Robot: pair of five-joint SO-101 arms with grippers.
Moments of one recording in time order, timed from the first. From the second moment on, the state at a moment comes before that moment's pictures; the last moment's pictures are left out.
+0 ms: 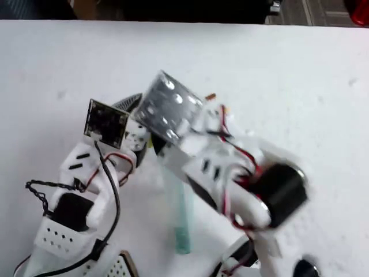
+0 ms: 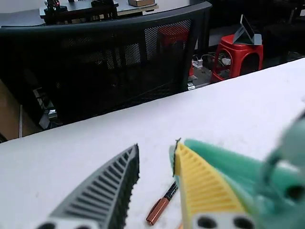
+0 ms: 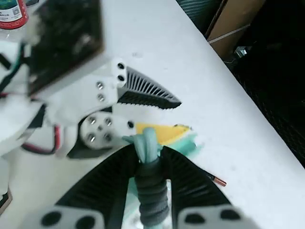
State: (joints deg) left arm 16.4 -68.1 57.5 33.2 -2.0; right arm -44.5 -30.1 -17.2 91.2 24.5
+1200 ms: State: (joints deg) left arm 20.7 -76.0 53.6 55.5 11.2; right arm -39.9 -21.8 -17.1 80.0 17.6
